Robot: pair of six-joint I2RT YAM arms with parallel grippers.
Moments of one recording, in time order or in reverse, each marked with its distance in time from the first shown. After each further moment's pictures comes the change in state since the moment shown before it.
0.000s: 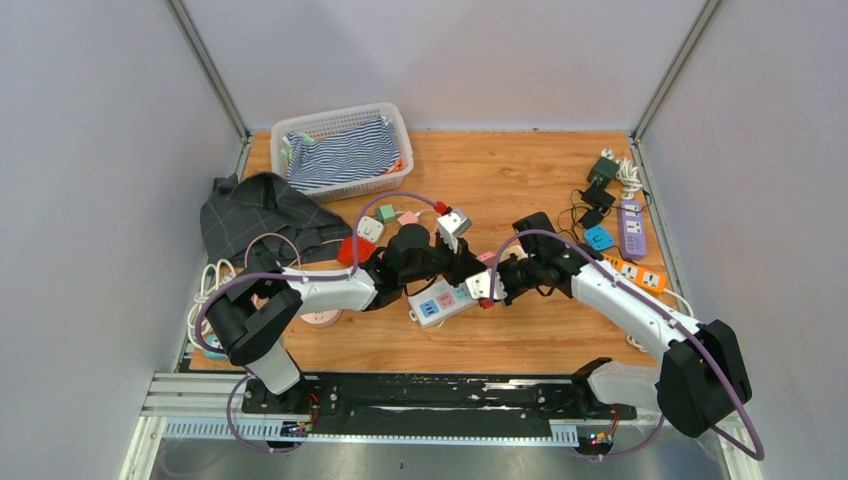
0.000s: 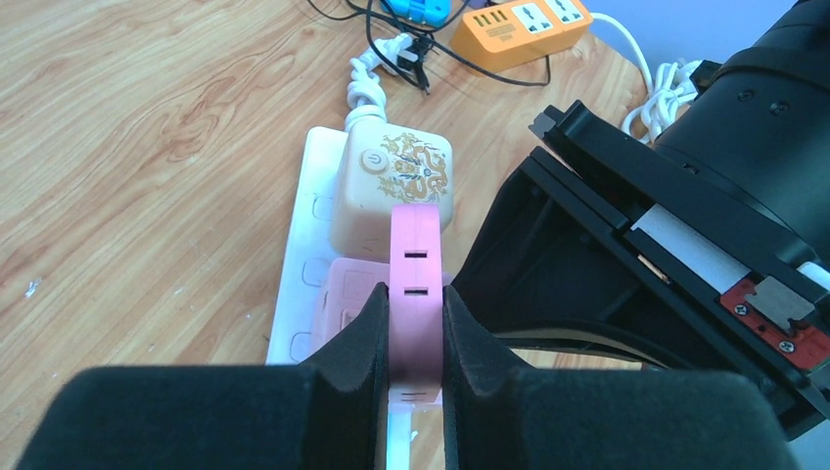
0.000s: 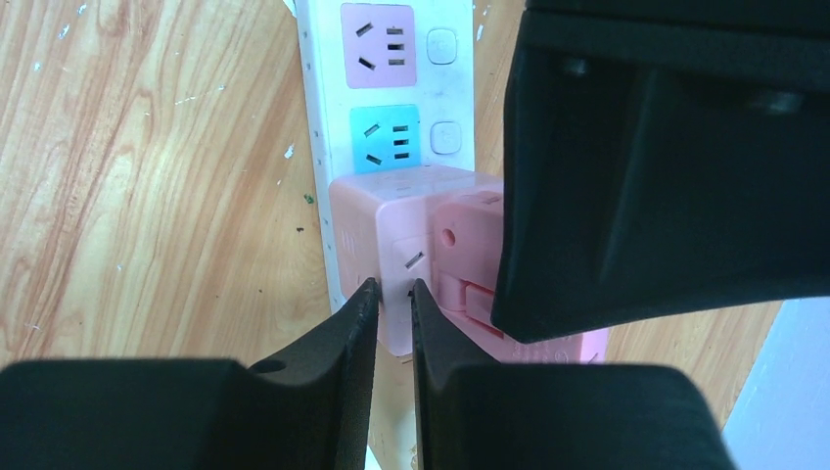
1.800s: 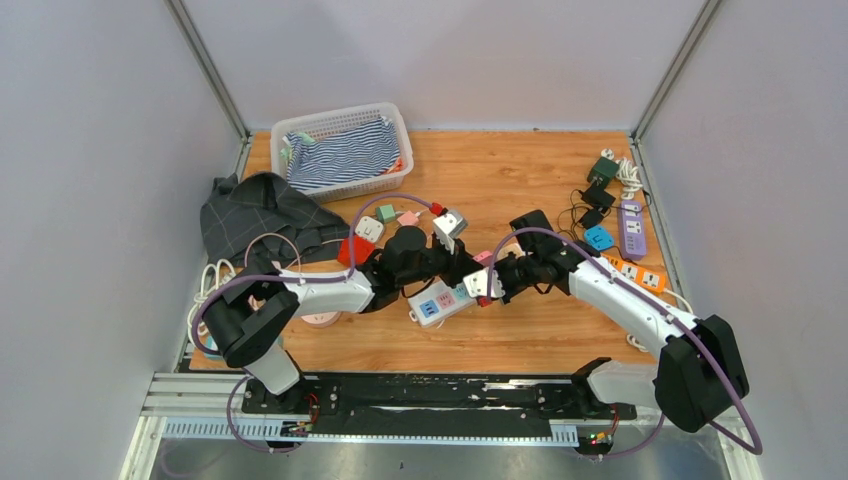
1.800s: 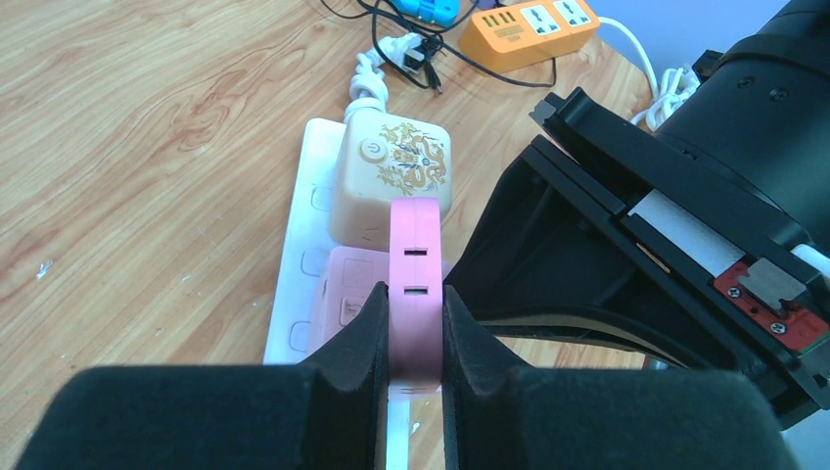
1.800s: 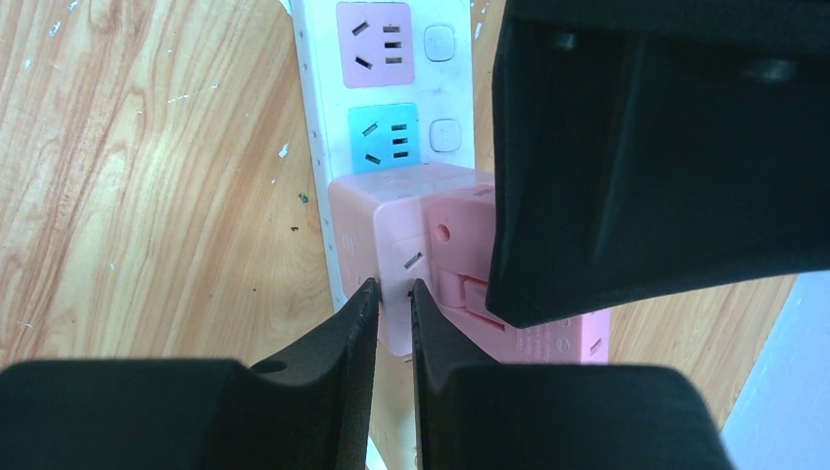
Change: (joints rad) left arm 0.002 -0.025 -0.035 0.014 -0.020 -0.014; right arm 0.008 0.025 0.023 -0.011 0.014 -0.001
